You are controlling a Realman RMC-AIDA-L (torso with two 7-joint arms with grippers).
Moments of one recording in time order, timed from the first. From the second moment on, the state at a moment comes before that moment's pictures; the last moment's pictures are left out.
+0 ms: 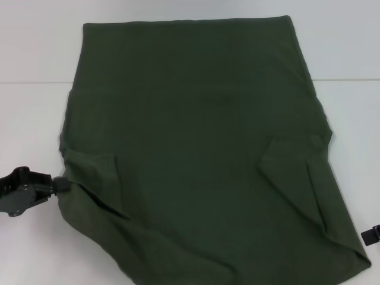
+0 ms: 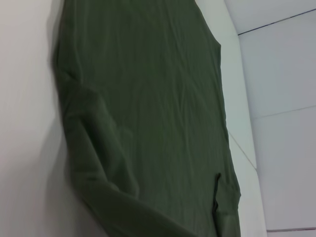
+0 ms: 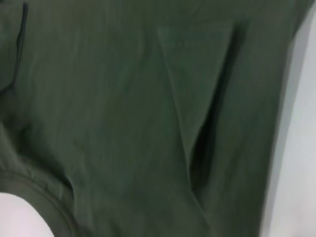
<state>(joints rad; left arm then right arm) -0.46 -1.96 0.32 0.67 2.29 1.69 -2.43 0.63 1.91 -0.64 -0.81 -2.65 -1.77 2.33</state>
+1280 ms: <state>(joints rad) -0.46 -1.97 0.32 0.67 2.29 1.69 -2.43 0.64 1.99 -0.72 -0.80 -2.71 -1.68 2.28</state>
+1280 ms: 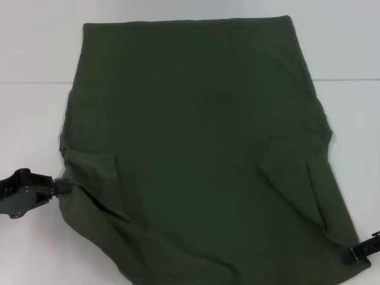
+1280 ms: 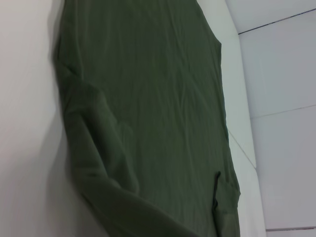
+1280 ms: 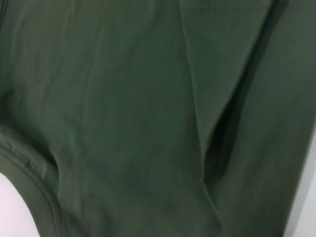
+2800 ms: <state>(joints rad) -0.46 -1.96 0.32 0.67 2.29 1.71 -2.42 0.69 2.02 -0.70 -0.81 -2.69 -1.73 2.33</state>
